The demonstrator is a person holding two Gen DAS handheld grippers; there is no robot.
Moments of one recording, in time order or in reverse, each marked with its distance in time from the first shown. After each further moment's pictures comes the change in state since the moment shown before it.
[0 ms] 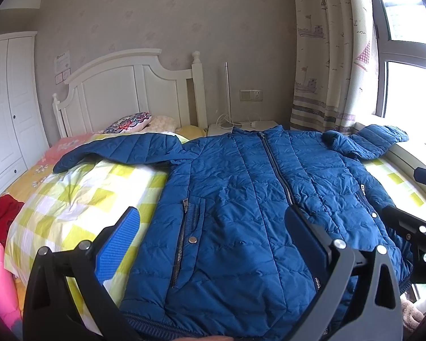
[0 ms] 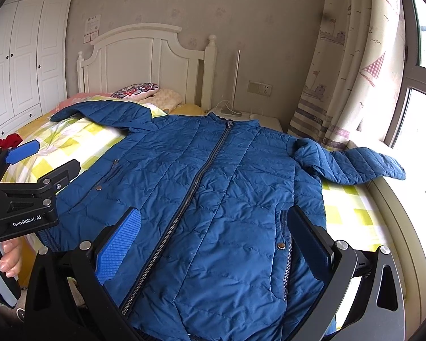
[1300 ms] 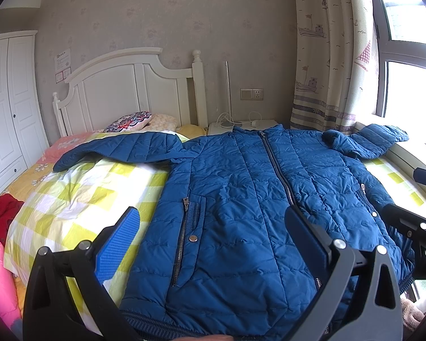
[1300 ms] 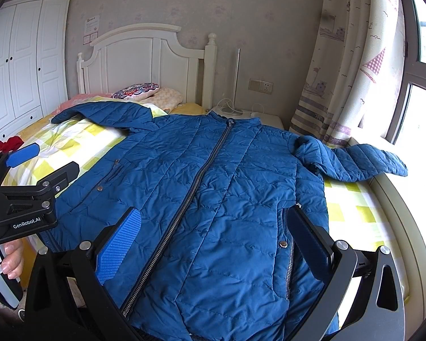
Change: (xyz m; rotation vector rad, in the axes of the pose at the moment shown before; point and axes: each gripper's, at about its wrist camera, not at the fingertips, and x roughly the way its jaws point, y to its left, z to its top) left arm 0.000 0.001 -0.002 0.001 0.000 -0.001; right arm 0.003 0.002 -0.002 0.004 0.002 0.003
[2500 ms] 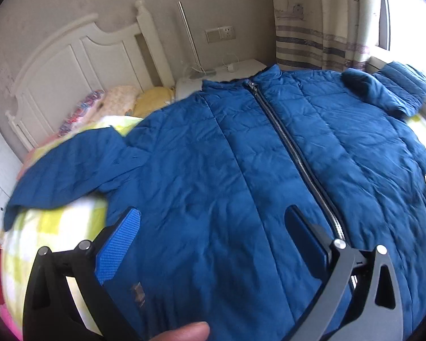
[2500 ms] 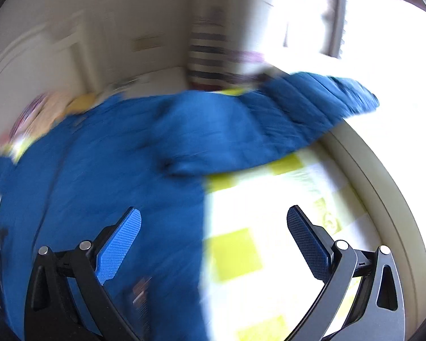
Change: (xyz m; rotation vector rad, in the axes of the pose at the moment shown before) left arm 0.251 -0.049 0.059 0.227 0.316 -0.080; right arm 0.181 -0.264 0.037 0.475 0.271 -0.290
